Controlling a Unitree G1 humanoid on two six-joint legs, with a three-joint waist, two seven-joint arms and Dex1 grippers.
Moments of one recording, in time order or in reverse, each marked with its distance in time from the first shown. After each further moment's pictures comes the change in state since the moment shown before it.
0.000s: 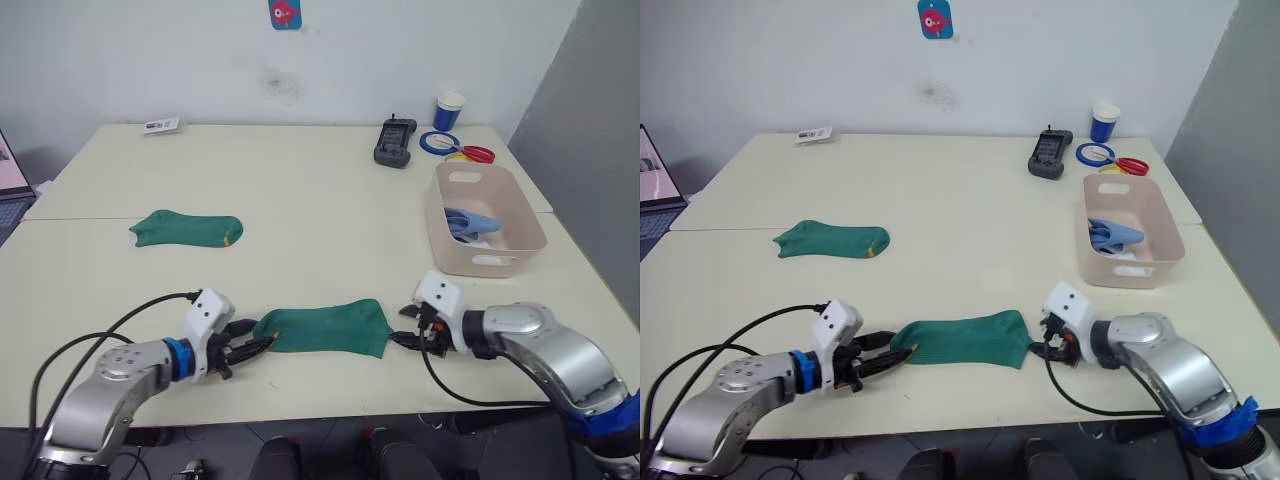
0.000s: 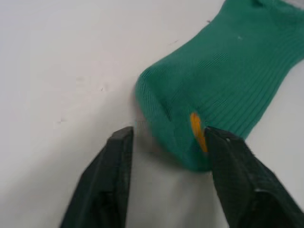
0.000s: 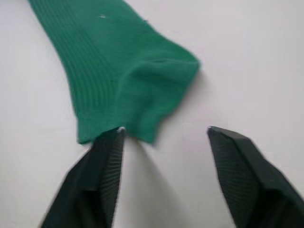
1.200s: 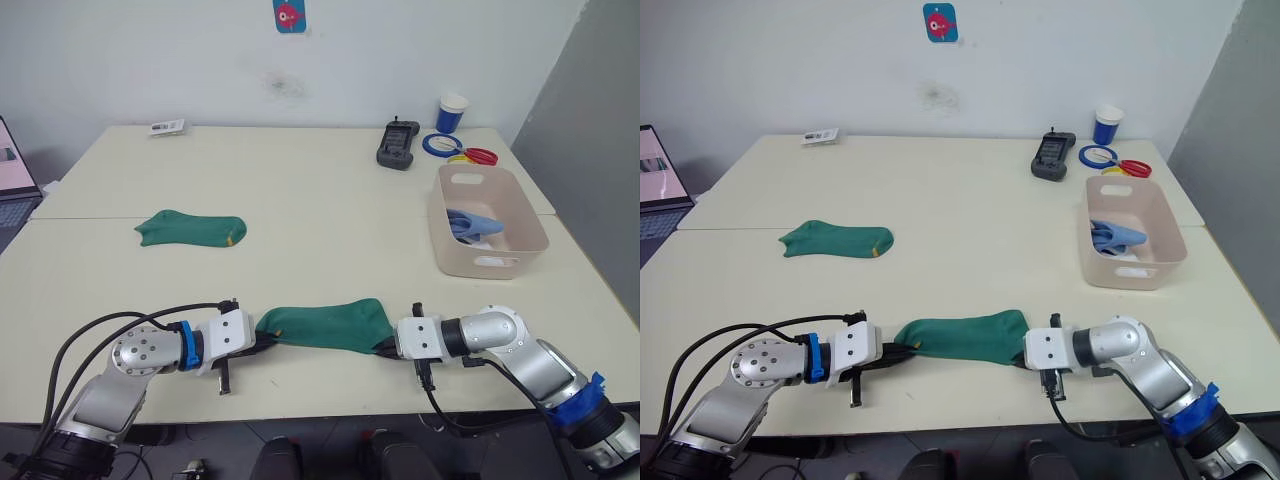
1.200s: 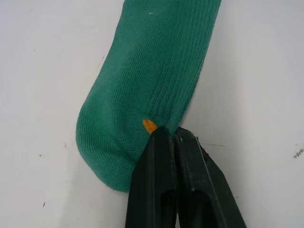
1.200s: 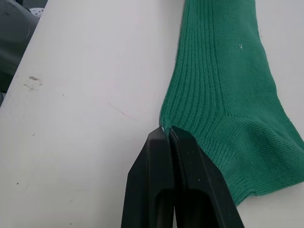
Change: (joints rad) left arm -0.100 0.017 -0.211 0.169 0.302 -0.587 -0.214; right arm -0.026 0.035 0.219 0.314 -0.311 -0.785 0.285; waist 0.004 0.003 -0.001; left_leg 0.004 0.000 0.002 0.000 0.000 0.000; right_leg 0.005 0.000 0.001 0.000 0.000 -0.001
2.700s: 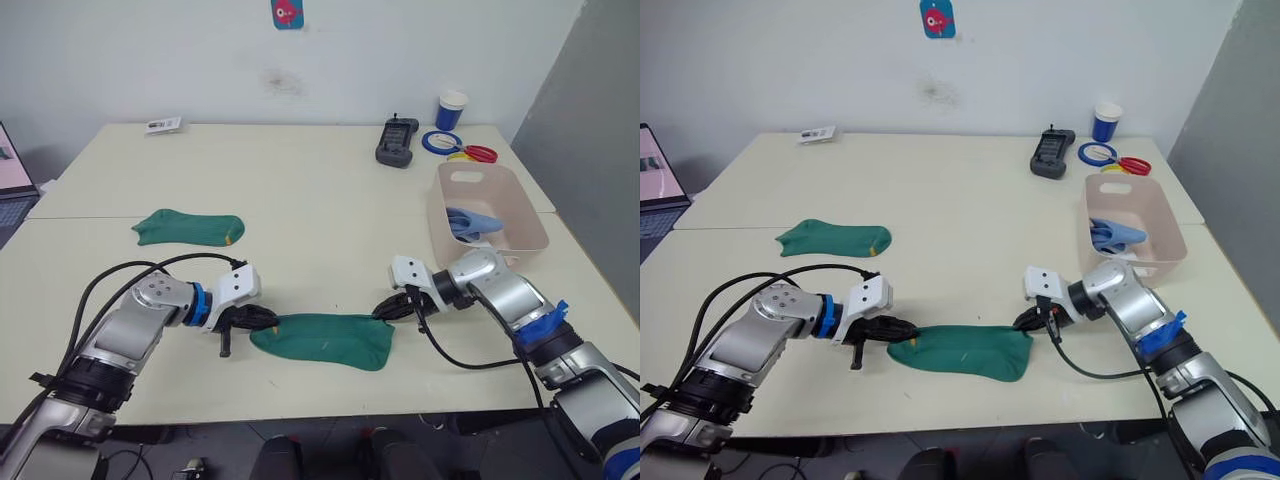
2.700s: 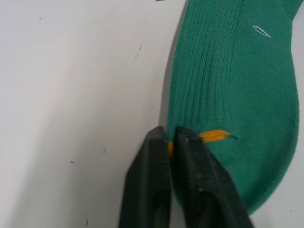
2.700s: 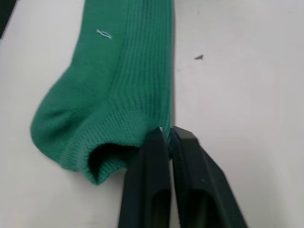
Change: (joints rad) left arm -0.378 0.027 -0.150 0.217 -0.065 0.315 -0.196; right arm -0.385 0.110 0.014 0.452 0.111 0.166 0.235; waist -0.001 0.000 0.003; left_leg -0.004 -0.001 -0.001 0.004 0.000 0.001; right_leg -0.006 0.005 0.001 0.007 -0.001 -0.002
